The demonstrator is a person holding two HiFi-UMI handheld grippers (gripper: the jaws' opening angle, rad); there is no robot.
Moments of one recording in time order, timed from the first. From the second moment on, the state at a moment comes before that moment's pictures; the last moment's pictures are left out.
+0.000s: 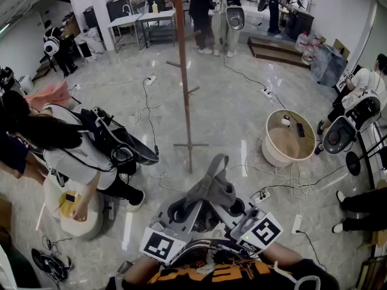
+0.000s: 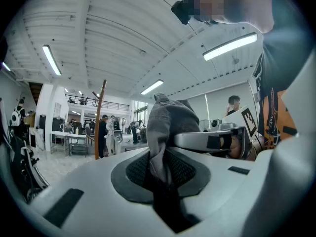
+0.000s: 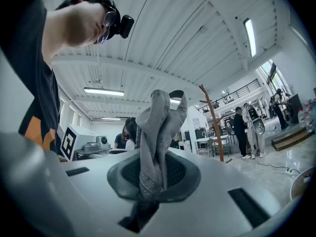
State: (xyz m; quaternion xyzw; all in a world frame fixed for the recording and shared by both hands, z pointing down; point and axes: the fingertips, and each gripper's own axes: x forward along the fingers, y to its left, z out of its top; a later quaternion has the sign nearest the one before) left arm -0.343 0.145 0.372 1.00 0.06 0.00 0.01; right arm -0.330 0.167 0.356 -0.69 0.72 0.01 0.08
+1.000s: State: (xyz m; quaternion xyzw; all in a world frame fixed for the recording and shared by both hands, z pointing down) left arm -0.304 0.187 0.371 1.00 0.07 0.00 0.00; right arm -0.292 0.210 0.357 -0.69 0.72 0.01 0.09
